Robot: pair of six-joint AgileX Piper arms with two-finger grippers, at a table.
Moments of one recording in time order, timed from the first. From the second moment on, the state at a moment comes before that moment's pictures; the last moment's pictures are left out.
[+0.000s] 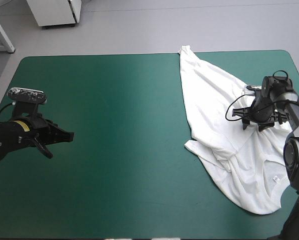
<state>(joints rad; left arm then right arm) -0.17 1.02 -1.22 0.01 1.14 0.04 -0.07 1.94 -1.48 0.01 1.05 0.04</state>
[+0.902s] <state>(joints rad) -0.17 1.02 -1.22 0.01 1.14 0.04 0.44 1.88 -1.47 0.13 1.09 -0.02</state>
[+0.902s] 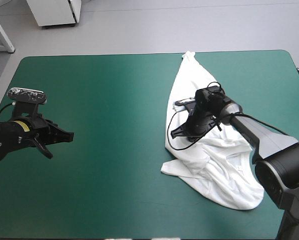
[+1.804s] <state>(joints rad) -0.17 1.02 -1.22 0.01 1.14 0.04 0.98 1.86 -1.47 0.27 1.09 -0.02</state>
